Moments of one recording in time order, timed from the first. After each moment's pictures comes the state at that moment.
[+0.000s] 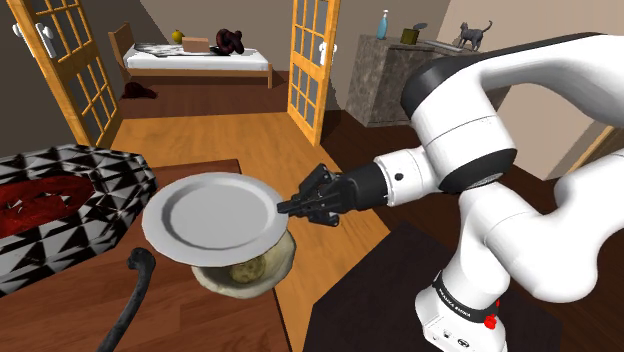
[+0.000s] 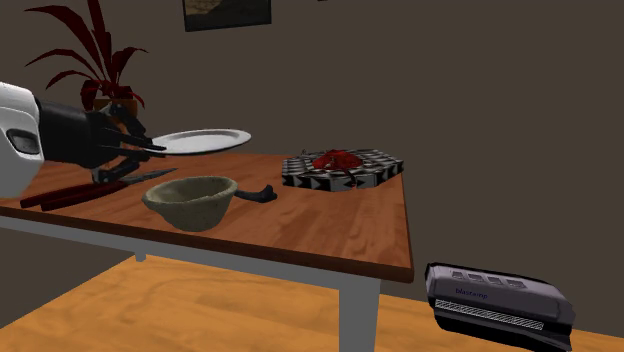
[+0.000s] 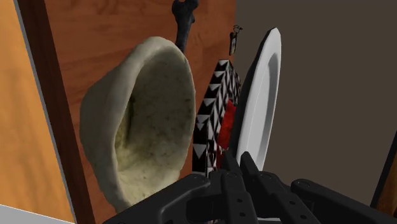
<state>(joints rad) 0.89 -0.83 0.02 -2.85 2.52 2.98 -0.96</state>
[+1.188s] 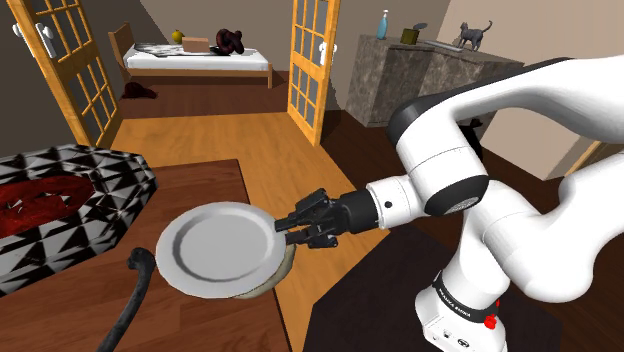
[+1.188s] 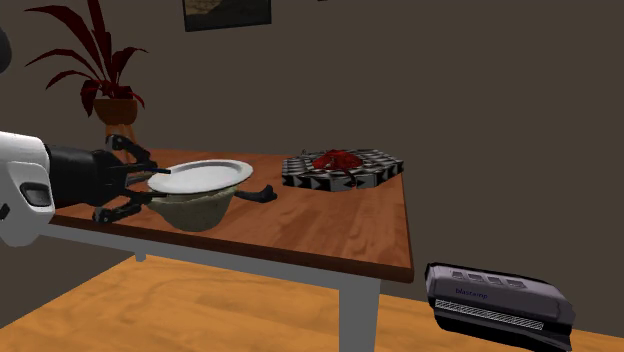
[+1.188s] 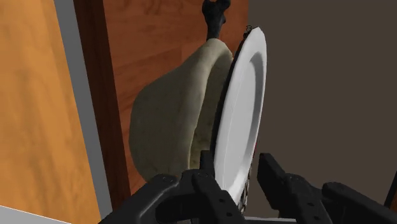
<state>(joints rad) 0.77 -0.75 0.09 -2.94 2.64 2.78 -1.08</state>
